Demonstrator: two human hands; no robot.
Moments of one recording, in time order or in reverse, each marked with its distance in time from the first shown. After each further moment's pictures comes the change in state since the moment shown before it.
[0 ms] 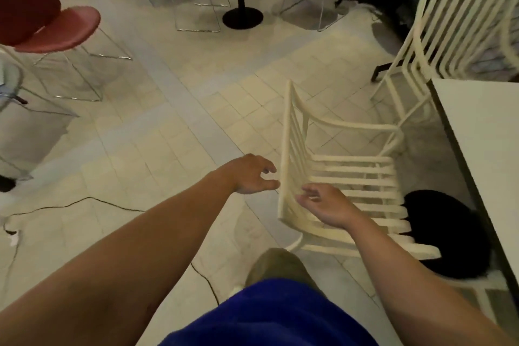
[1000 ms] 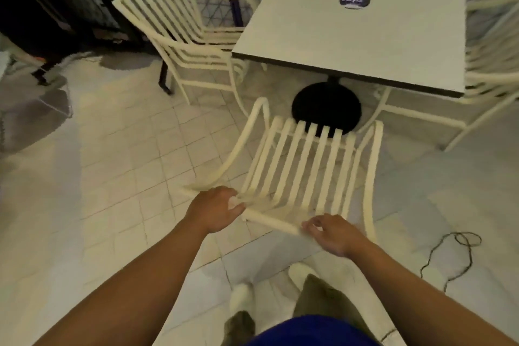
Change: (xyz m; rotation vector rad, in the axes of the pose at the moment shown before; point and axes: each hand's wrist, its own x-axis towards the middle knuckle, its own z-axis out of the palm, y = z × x) left_hand 0.351 -0.029 -0.144 0.740 -0.317 0.768; right_hand 0.157 -0.061 0.061 0.520 0.522 0.799
